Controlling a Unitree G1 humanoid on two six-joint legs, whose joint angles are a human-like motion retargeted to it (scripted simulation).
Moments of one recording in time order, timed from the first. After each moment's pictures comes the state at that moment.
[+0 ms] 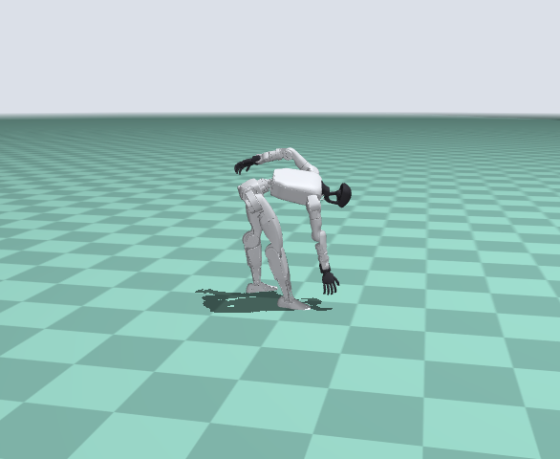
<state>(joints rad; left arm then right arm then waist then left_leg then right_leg) 0.46 0.39 -0.35 0.56 -1.00 -0.19 -0.02 -1.80 -0.83 0.67 1.46 0.60 0.09 -0.52 0.21 0.35 0.52 -1.24 -0.06 0.13 -0.02 0.14 -0.22 -1.49 -0.32 -0.50 0.09 0.38 0.26</state>
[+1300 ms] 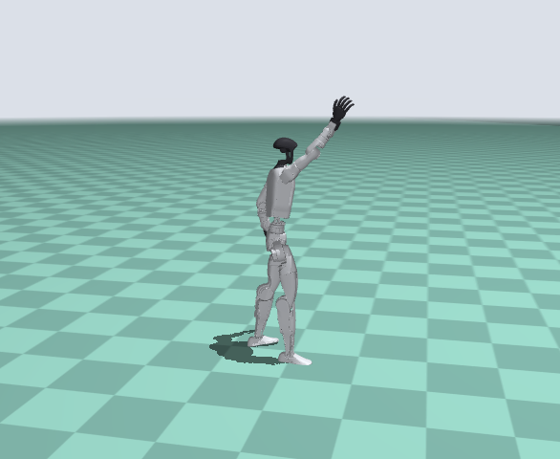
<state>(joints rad) 0.30 0.42 -0.06 0.89 -0.56 -0.23 0.18 -2.34 -1.04 1.01 1.22 0.64 -0.01 -0.53 0.15 -0.18 0.06 0.09 0.06 0.25 -0.02 -0.20 -0.26 -0.18 -0.16 -0.40 0.02 0.14 0.26</state>
